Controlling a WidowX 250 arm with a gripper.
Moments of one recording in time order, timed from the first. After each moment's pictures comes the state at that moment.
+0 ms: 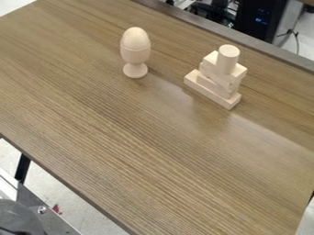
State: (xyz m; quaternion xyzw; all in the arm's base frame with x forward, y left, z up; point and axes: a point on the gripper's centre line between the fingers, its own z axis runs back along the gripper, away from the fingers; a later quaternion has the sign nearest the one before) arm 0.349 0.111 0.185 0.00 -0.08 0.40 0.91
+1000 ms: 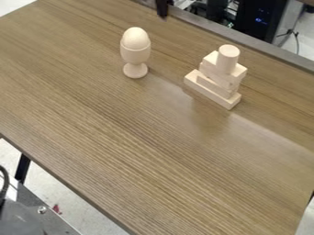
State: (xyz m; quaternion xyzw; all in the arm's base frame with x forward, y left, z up) arm 0.319 0.000 0.164 -0.03 -0.03 0.28 0.96
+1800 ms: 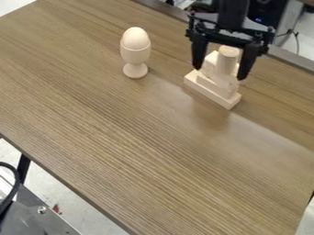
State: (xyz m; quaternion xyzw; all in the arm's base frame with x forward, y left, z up) arm 0.337 -0.046 0.100 -0.02 0.03 0.13 0.99
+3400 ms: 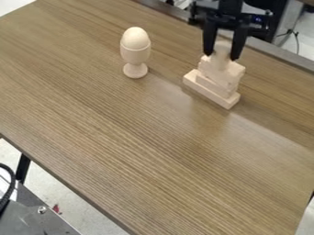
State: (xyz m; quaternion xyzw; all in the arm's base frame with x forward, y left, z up) arm 0.367 -0.033 0.111 -0.04 0.03 0.18 0.98
